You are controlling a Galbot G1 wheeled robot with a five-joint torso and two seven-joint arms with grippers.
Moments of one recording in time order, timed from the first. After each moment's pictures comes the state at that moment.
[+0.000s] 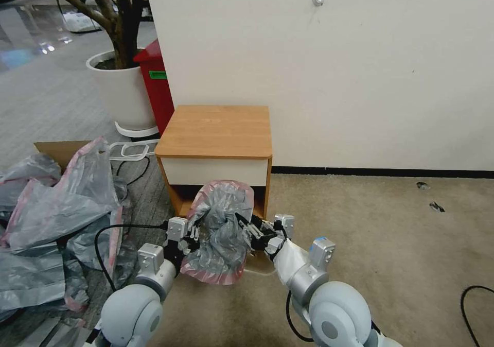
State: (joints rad) left arm 1.51 -1.15 -0.39 -2.13 -0.36 0.33 -0.06; right arm -1.33 1.22 0.02 2.18 0.75 -0.34 0.23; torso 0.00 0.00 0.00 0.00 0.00
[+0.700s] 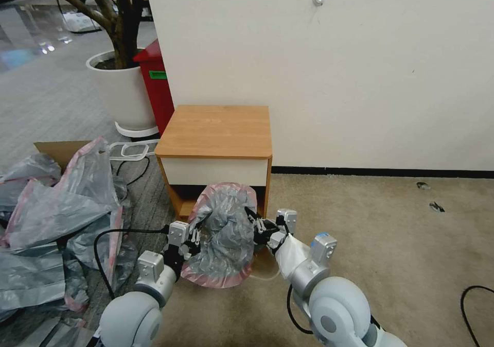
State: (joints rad) left arm 1.56 -1.16 -0.40 -2.12 -0.25 0.17 0.01; right arm -1.30 1.21 0.05 2.16 0.73 -0.32 0.23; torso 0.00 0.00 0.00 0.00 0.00
